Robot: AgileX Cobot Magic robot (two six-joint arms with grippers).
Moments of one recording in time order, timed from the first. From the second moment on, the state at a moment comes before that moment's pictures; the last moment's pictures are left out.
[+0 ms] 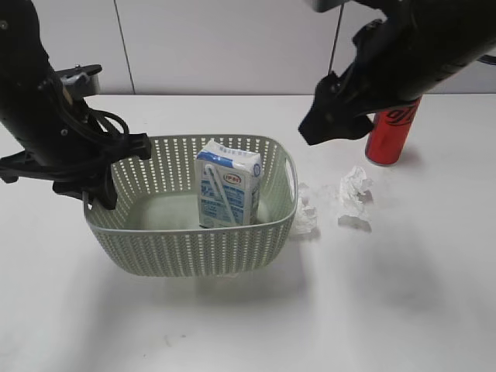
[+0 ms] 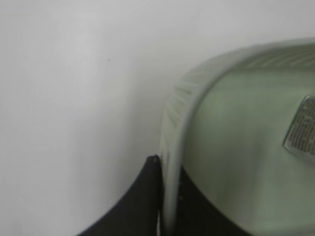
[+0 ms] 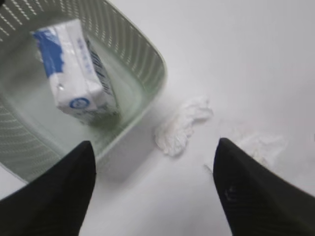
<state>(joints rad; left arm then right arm) -0.46 1.66 -1.10 -0.12 0.86 -0.45 0.48 1.53 -1.19 0.26 0.75 -0.40</state>
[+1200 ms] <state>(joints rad) -0.46 1.64 -1.10 -0.12 0.86 -0.45 0.09 1.04 -0.88 0.10 1.12 -0.22</state>
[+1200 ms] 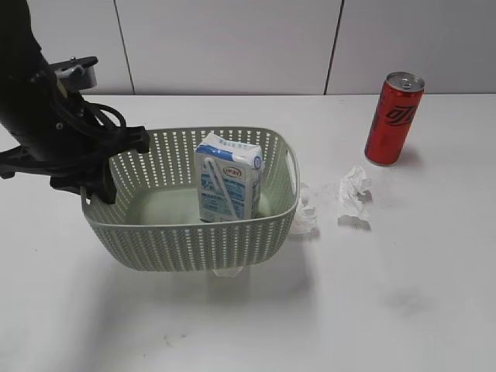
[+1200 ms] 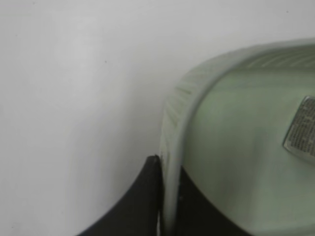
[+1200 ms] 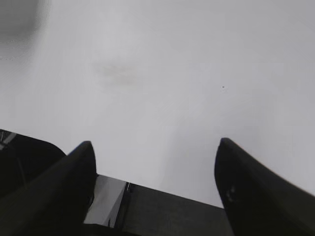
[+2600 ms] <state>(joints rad) -0.46 1.64 -1.10 -0.15 0.85 -0.45 0.09 0.00 -0.43 0.13 0.99 -0.19</state>
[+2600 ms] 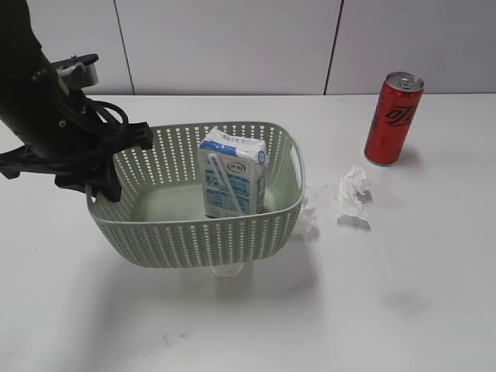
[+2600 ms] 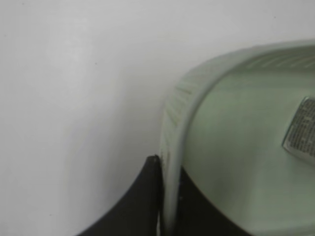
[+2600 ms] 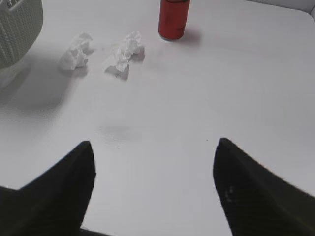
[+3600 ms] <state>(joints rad) -0.40 1.95 -1.49 -0.07 0.86 -0.45 0.09 0.00 -0.42 0.14 0.96 -0.19</state>
